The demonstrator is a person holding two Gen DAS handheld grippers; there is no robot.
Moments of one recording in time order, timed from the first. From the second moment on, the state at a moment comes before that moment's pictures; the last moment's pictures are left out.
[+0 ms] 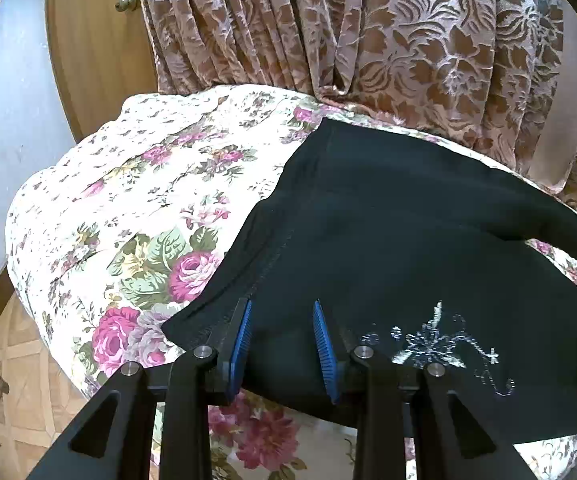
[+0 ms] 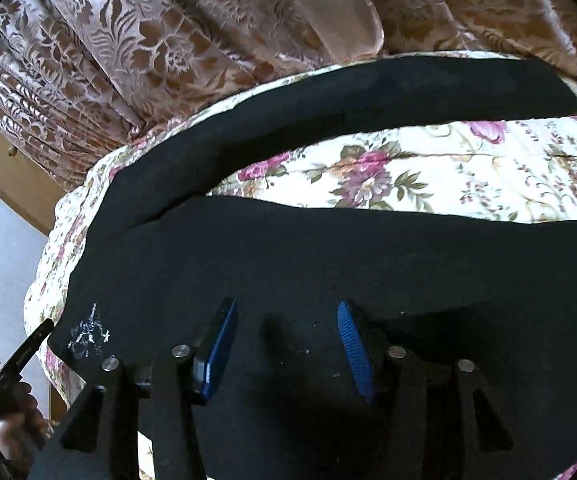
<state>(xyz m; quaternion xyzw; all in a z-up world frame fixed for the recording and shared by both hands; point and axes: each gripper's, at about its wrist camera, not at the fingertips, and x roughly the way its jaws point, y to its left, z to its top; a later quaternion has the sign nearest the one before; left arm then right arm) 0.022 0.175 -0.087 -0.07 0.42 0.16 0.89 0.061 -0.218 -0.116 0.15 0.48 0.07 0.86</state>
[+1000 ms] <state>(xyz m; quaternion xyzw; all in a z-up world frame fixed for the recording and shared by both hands) 0.299 0.235 -0.103 -0.17 0.48 0.07 0.86 0.083 -0.218 -0.135 0.14 0.50 0.07 0.85</state>
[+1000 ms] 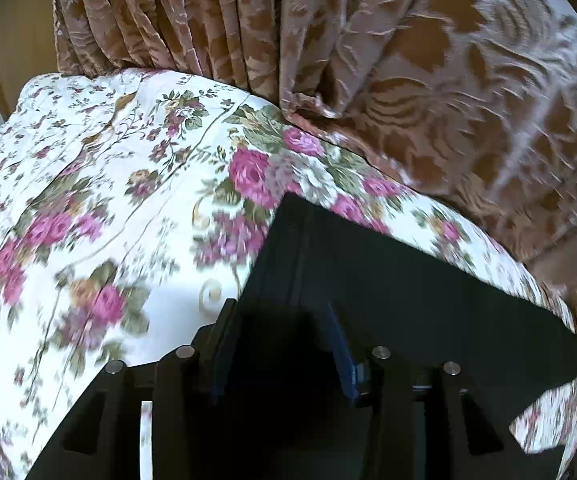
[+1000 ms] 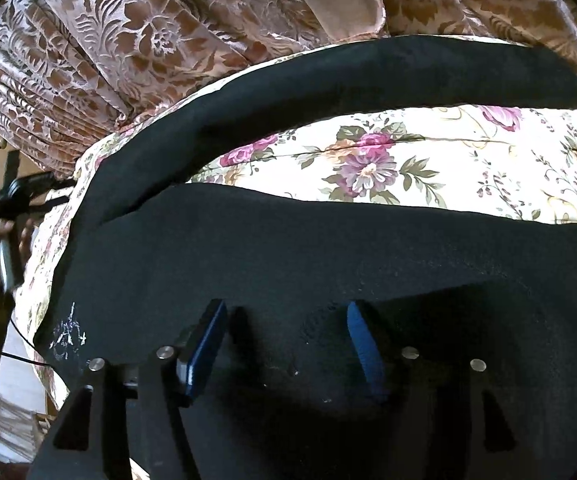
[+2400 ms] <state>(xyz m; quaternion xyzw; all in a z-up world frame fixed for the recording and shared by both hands) 0.146 0.111 -0.025 0.05 0.31 0.00 0.95 0.083 -0.190 -0.139 0.06 0.50 0.05 0.86</state>
